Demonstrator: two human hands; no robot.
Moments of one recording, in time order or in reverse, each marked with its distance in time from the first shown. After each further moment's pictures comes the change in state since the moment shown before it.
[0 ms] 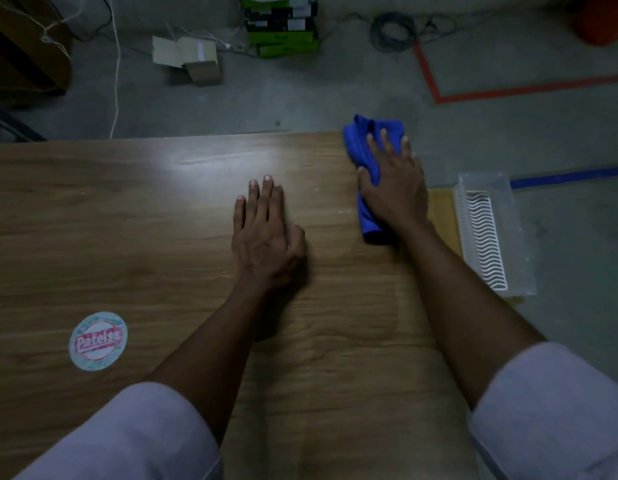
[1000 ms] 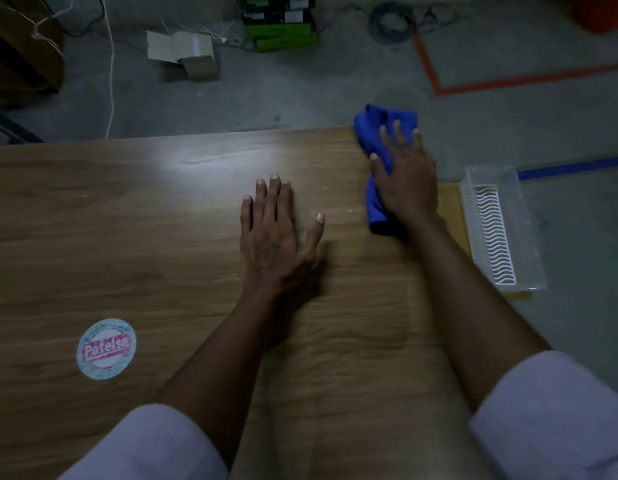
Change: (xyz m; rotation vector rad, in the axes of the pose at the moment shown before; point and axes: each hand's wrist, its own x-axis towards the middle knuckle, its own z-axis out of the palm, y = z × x) left_hand -0.001 0.003 -0.004 -0.050 -0.023 -0.009; right_hand 0.004 -0.003 -0.003 0.017 0.063 0.064
